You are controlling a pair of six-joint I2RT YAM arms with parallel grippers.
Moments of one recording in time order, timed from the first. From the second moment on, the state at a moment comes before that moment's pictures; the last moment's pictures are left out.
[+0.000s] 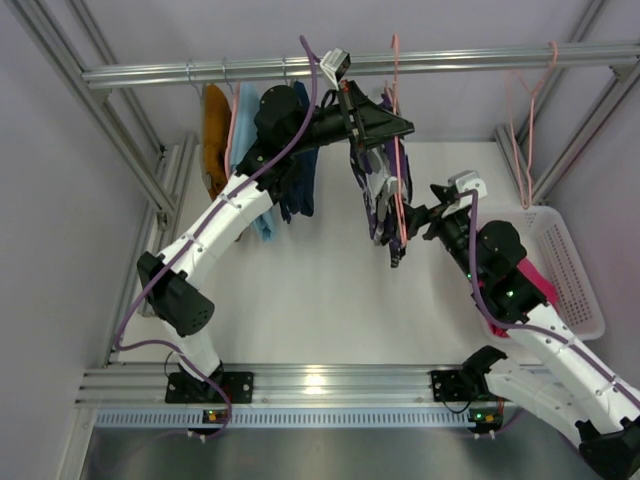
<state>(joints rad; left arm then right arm) -0.65 1.78 1.94 0.20 0.73 -1.38 0.58 0.77 0.77 0.11 0.12 -0.06</state>
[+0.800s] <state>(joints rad) -0.66 1.78 1.94 0.20 0.72 -1.38 0.58 0.81 0.77 0.18 0.11 0.01</state>
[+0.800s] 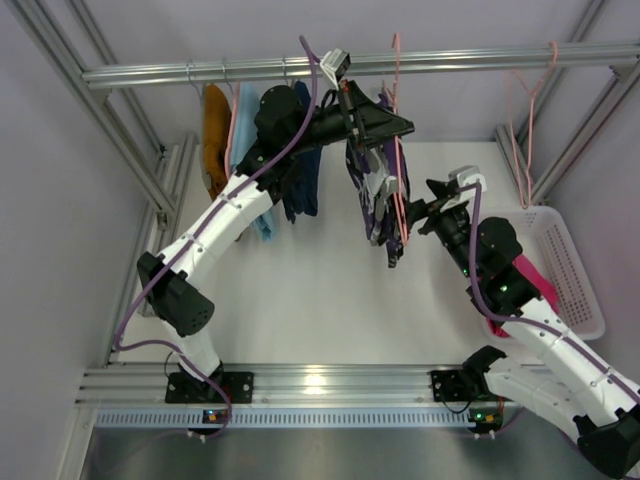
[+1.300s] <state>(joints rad) -0.67 1.78 1.94 0.21 0.69 -1.38 0.58 0.87 0.79 0.29 0.18 -0.04</state>
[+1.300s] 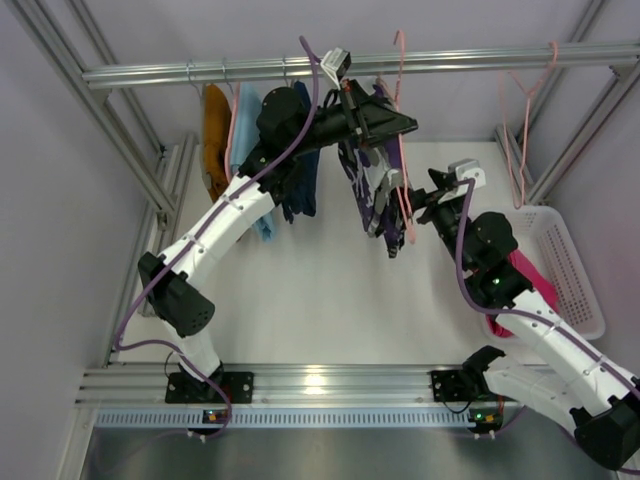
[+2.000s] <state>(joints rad) -0.71 1.78 1.93 0.25 0.68 -1.41 0.58 0.90 0.76 0.47 0.12 -0.11</state>
